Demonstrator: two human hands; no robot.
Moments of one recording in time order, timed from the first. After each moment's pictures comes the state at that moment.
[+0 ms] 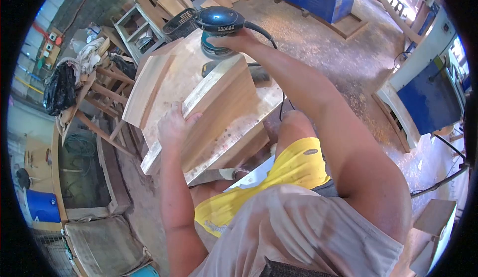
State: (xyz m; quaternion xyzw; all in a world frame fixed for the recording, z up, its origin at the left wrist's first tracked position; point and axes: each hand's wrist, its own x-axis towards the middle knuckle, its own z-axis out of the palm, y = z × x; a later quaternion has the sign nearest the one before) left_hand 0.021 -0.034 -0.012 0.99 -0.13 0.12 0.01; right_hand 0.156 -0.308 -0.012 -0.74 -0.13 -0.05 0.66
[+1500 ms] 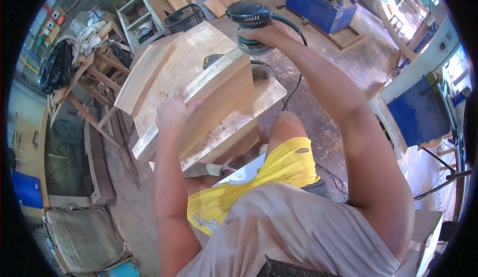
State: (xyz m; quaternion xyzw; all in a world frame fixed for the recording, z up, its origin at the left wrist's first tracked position) left_hand 0.019 -0.031 -0.009 0.99 -0.12 0.09 0.00; right_hand 0.119 -0.348 0.015 -0.88 -0.04 -0.06 0.47
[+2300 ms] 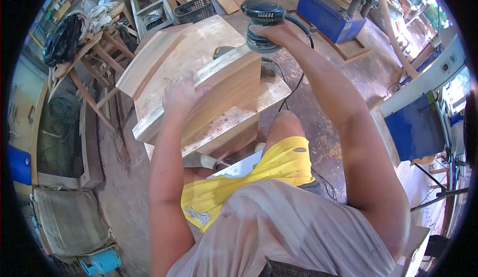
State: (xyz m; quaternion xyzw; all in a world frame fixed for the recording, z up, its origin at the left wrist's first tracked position) left_hand 0.015 -0.032 -0.002 0.99 -0.11 0.07 0.04; right_hand 0.125 -0.332 0.007 -0.88 -0.05 -0.09 0.47
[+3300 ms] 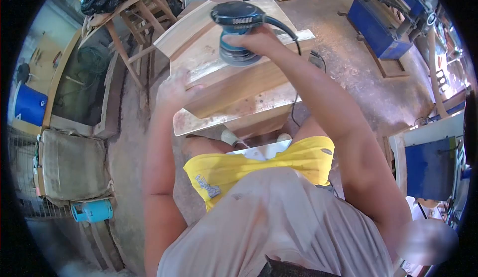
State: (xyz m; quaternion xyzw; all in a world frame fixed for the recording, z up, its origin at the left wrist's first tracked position) left_hand -0.054 0.094 -0.012 1.00 -0.04 0.08 0.03; right_hand 0.071 -0.157 0.008 -0.78 -0.23 0.03 0.58
